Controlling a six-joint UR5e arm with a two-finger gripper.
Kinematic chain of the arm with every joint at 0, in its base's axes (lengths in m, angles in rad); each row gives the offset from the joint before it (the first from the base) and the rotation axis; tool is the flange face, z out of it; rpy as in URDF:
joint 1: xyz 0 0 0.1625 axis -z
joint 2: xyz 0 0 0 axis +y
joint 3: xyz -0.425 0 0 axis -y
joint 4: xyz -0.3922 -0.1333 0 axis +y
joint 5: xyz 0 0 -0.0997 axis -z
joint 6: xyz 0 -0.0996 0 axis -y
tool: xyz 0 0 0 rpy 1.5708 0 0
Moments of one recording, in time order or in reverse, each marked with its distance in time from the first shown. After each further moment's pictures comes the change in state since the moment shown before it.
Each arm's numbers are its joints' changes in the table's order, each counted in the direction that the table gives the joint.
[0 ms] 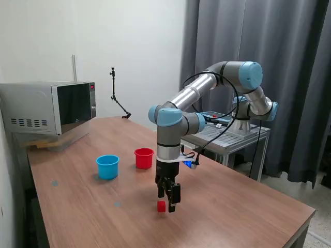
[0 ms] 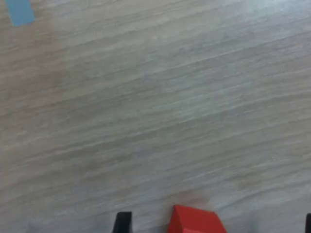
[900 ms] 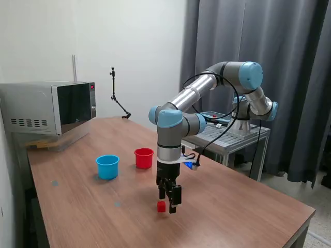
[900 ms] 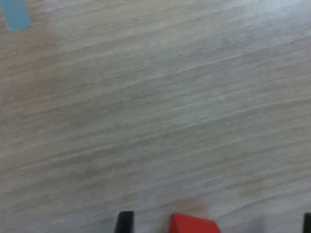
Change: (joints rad) arm -0.003 -0.004 0.002 -0.001 0.000 0.000
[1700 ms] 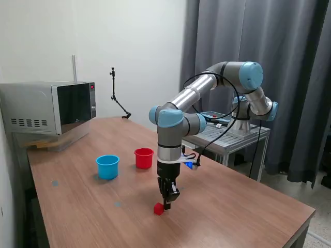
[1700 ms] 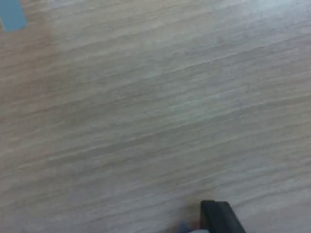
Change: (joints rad) arm -0.001 0.000 -0.004 0.000 -0.001 0.008
